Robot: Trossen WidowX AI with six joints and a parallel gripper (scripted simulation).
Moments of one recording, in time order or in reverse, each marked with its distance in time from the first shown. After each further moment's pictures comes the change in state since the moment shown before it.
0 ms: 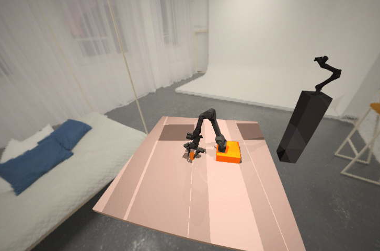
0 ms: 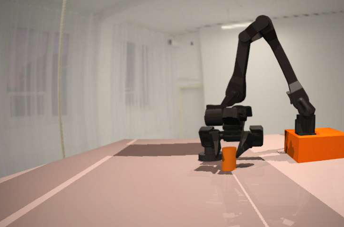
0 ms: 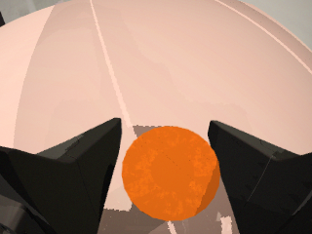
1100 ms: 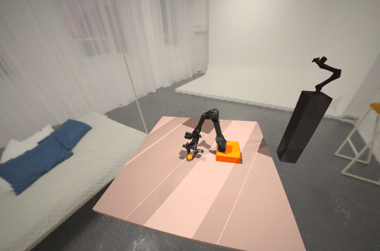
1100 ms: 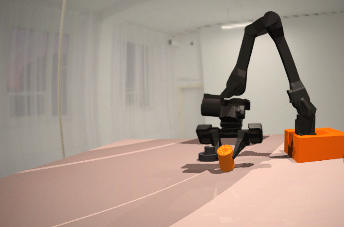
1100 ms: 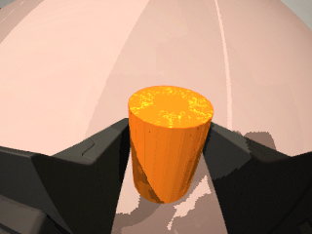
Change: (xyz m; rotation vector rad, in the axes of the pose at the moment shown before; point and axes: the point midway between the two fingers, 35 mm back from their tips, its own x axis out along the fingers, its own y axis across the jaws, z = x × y) arm 0.008 -0.002 0.009 0.000 0.158 -0.001
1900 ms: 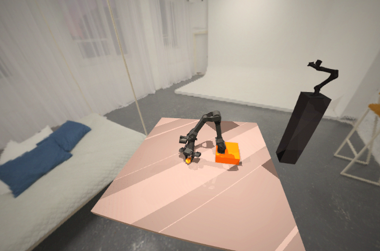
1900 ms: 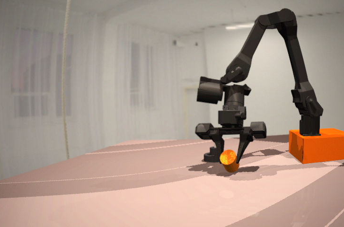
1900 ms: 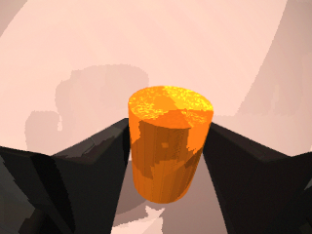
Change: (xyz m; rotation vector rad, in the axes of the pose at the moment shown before) arm 0.020 0.000 0.020 0.004 0.409 0.003
